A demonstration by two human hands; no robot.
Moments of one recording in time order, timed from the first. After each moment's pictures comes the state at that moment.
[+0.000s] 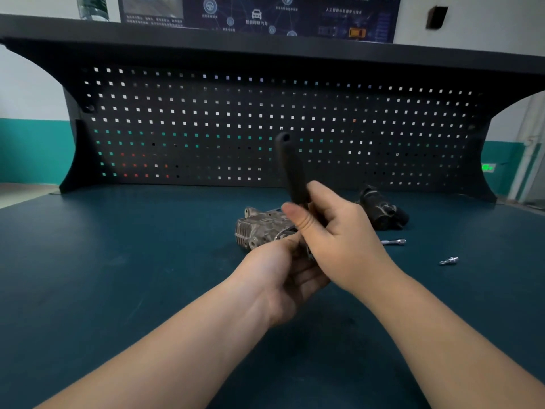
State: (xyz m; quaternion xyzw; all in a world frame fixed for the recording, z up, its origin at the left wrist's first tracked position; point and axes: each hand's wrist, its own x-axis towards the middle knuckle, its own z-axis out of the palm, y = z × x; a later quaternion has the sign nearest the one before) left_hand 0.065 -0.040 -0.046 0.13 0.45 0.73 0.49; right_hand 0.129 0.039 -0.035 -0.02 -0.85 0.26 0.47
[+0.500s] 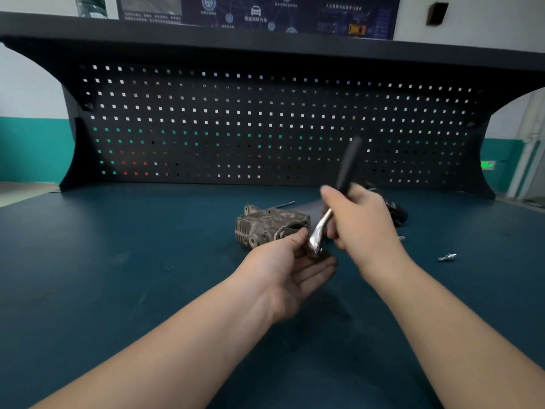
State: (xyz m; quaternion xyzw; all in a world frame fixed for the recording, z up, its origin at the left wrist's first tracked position) left_hand 0.068 -0.037 -0.048 0.12 0.46 0.73 0.49; right_hand 0.132 0.050 -0.027 -0.21 -0.72 0.47 0.46
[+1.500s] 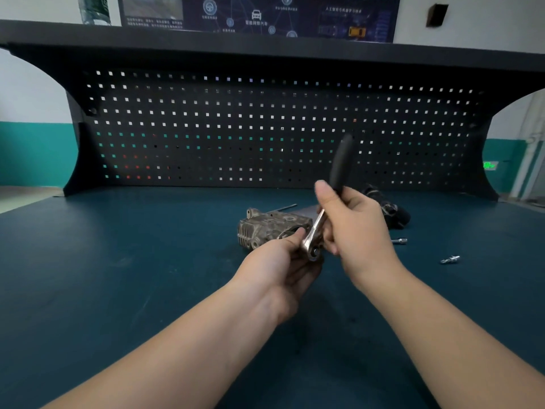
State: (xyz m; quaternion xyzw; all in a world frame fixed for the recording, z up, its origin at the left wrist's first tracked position) left_hand 0.064 -0.037 -0.049 0.07 0.45 0.76 0.46; right_hand 0.125 0.042 -0.031 -0.16 -0.67 0.54 0.48
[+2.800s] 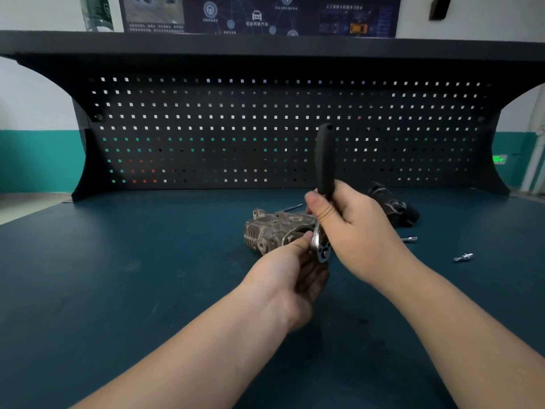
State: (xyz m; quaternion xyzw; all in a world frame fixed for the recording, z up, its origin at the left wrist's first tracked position) left_hand 0.066 -0.037 -0.048 0.04 0.45 0.75 0.48; right_hand 0.131 0.041 -0.028 -0.11 -0.84 0.28 0.45
